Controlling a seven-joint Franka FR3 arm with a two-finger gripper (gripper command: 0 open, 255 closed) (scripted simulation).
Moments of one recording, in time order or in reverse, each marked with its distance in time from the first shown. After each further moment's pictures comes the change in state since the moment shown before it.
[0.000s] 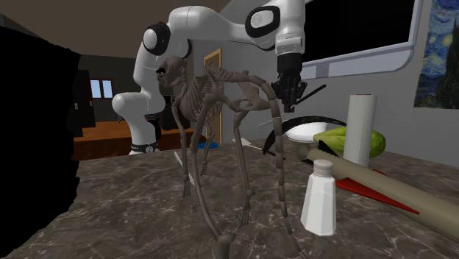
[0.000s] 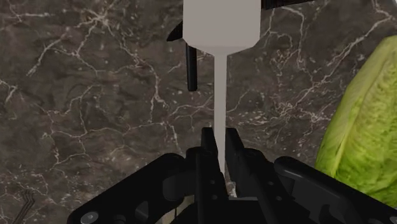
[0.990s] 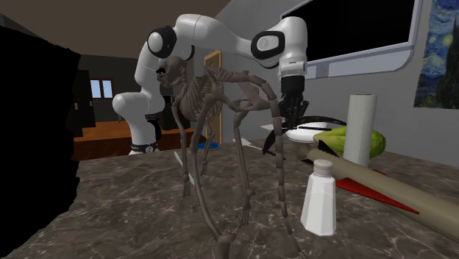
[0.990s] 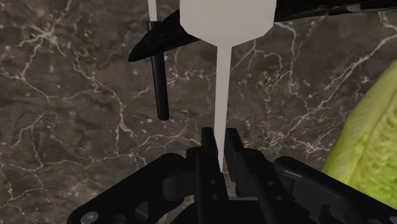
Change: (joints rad) arm 0.042 0.044 0.010 -0.090 -0.017 0.129 0.068
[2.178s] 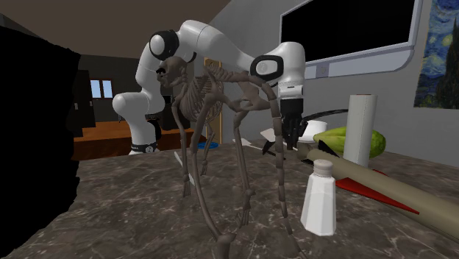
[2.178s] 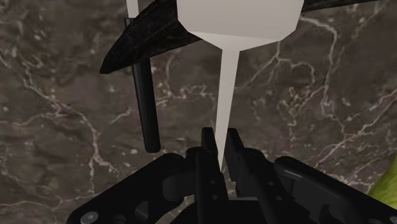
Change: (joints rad) arm -0.001 0.047 -0.007 -0.117 -0.014 0.178 0.015
